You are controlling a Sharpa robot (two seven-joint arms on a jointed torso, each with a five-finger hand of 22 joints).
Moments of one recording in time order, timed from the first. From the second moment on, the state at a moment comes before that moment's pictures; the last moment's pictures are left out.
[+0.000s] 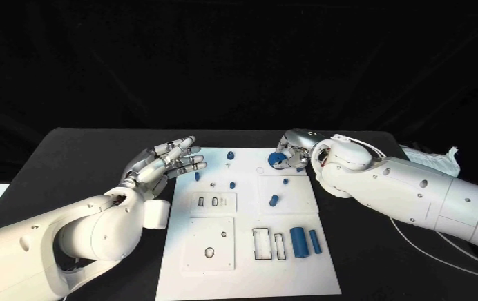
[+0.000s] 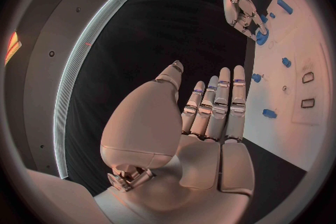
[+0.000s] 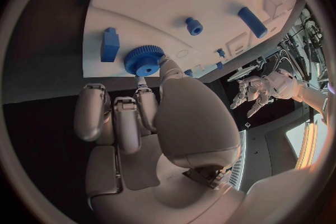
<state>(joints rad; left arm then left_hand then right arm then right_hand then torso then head) 1.13 -0.93 0.02 1.76 0.15 -0.39 0.47 1.39 -0.03 0.10 0.17 0.19 0.77 0.20 0.06 0.06 0.90 0.21 0.08 0.06 0.99 0.16 0.15 0.09 0.16 0.84 0.27 0.31 0.12 1.13 -0.78 0.15 1.37 -1.65 -0.19 -0.31 1.40 -0.06 0.03 0.27 0.20 1.01 0.14 0.09 0.07 1.43 0.05 1.30 1.31 1.47 -0.02 1.51 1.31 0.10 1.34 0.09 1.39 1.18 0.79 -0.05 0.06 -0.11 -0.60</state>
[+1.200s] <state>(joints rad) 1.13 -0.93 0.02 1.76 0.15 -0.39 0.46 1.39 -0.03 0.10 0.17 0.19 0.77 0.20 0.06 0.06 0.90 0.21 0.08 0.06 0.99 0.16 0.15 0.09 0.16 0.84 0.27 0.31 0.12 1.12 -0.80 0.15 1.38 -1.66 -0.20 -0.31 1.41 -0.07 0.04 0.23 0.15 1.01 0.14 0.08 0.07 1.44 0.05 1.31 1.31 1.47 -0.02 1.53 1.31 0.09 1.34 0.09 1.40 1.20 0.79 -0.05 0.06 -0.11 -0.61</state>
